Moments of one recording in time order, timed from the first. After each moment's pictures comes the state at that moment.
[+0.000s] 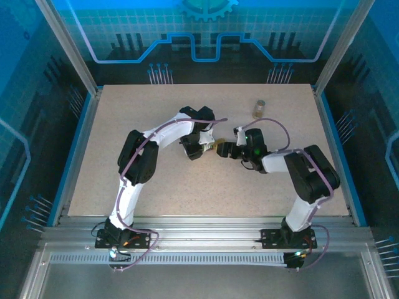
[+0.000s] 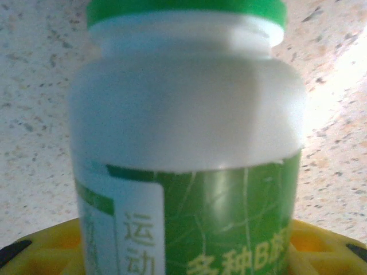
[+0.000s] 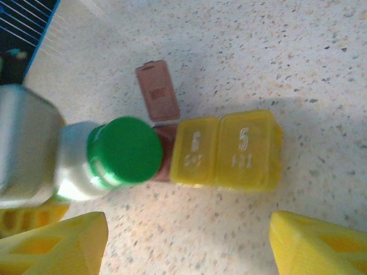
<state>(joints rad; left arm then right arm) -0.57 2.20 1.84 -1.19 -0.13 0.47 0.36 1.72 0.68 0.44 -0.42 0.48</state>
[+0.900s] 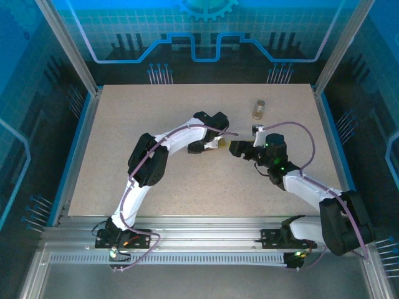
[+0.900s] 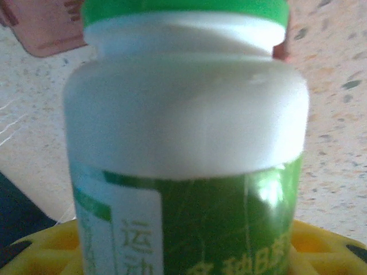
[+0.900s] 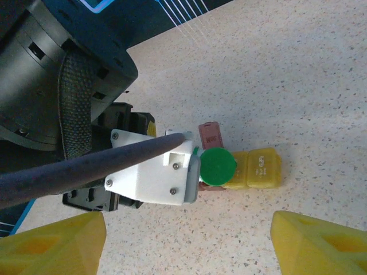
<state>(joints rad) -0.68 2.28 1.93 -1.18 -0.55 0.74 0.31 1.25 0.51 0.35 -0.39 0.53</state>
